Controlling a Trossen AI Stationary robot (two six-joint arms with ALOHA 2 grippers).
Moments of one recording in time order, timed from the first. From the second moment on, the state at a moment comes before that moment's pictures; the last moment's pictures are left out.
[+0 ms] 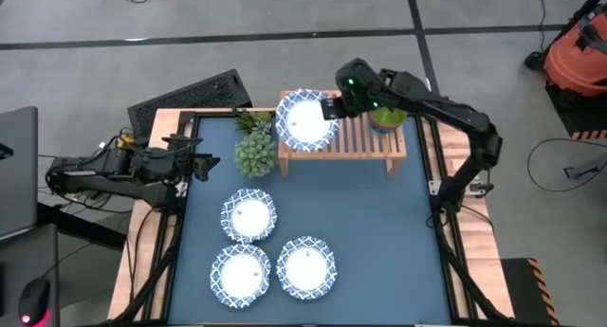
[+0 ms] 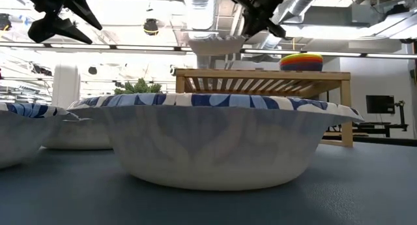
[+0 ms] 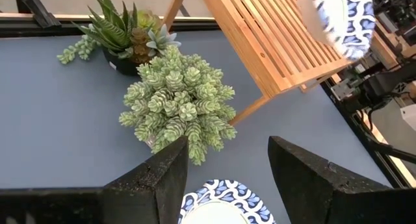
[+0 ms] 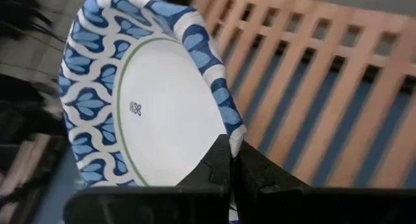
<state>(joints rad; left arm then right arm) -0.04 0.50 0.76 -0.84 -0.55 -1.00 -0.46 1.66 1.81 -0.98 0.02 0.71</state>
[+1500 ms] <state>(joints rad) -0.04 0.50 0.76 -0.84 -0.54 -1.01 -0.61 1.79 1.93 -1.08 0.00 0.39</state>
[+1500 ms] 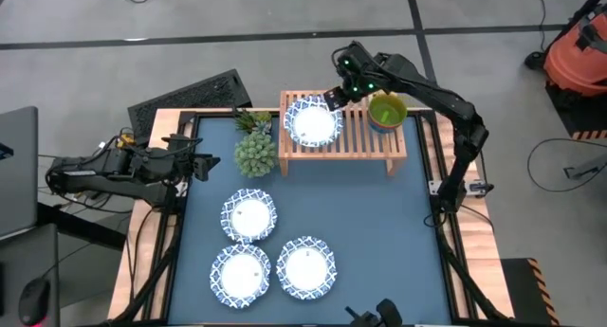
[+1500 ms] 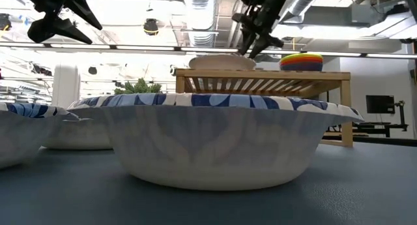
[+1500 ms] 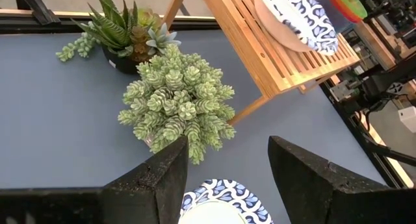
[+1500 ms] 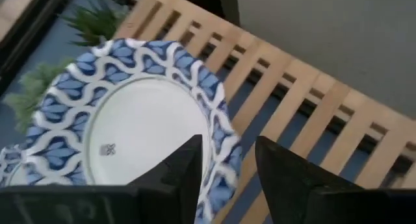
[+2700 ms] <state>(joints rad) -0.04 0.50 0.76 -0.92 -0.52 -1.01 0.05 2.16 1.93 -0.59 0.00 -0.48</state>
